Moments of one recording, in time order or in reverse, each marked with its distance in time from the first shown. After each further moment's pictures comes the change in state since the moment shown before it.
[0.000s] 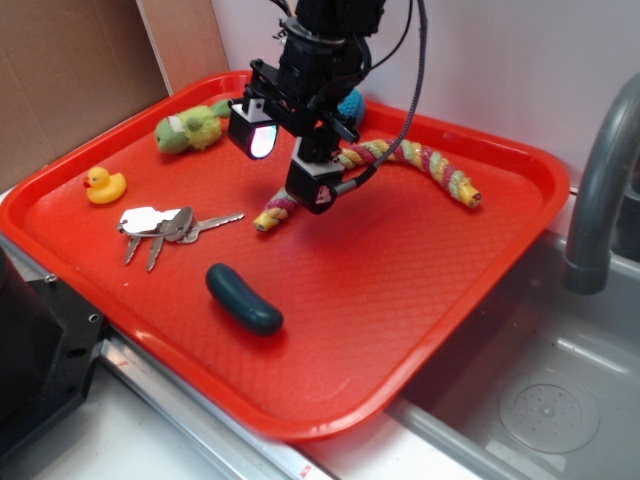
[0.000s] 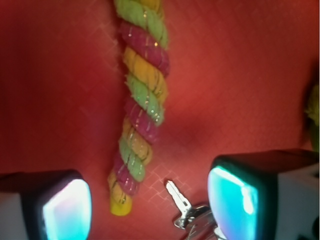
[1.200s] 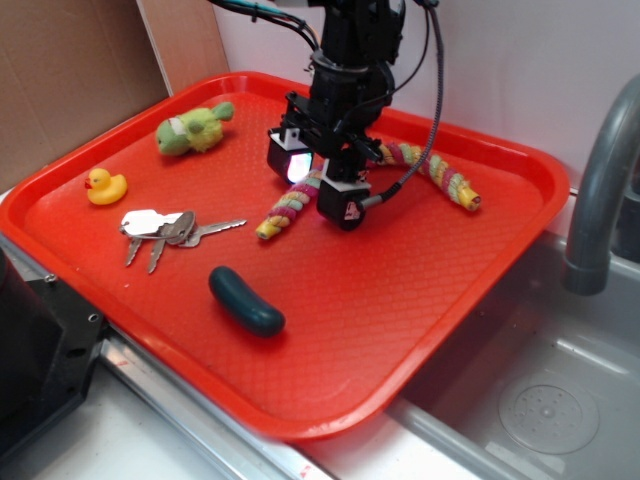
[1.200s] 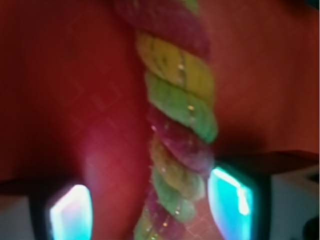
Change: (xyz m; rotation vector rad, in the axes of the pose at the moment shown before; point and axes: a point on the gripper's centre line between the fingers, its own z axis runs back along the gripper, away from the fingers) arm 0.041 -0.010 -0.043 -0.058 -0.029 -0.097
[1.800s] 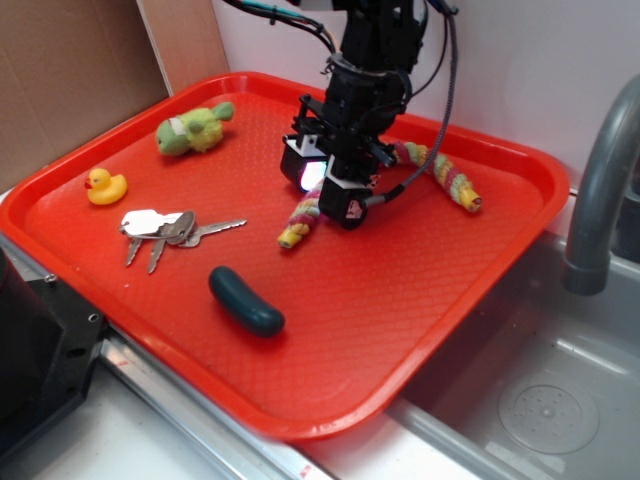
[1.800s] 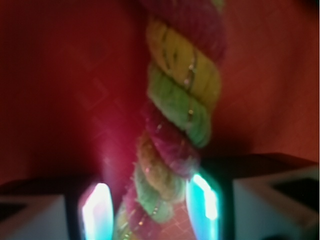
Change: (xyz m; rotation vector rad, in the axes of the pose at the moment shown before) arm 0.000 -0.007 0.000 0.027 0.094 -0.027
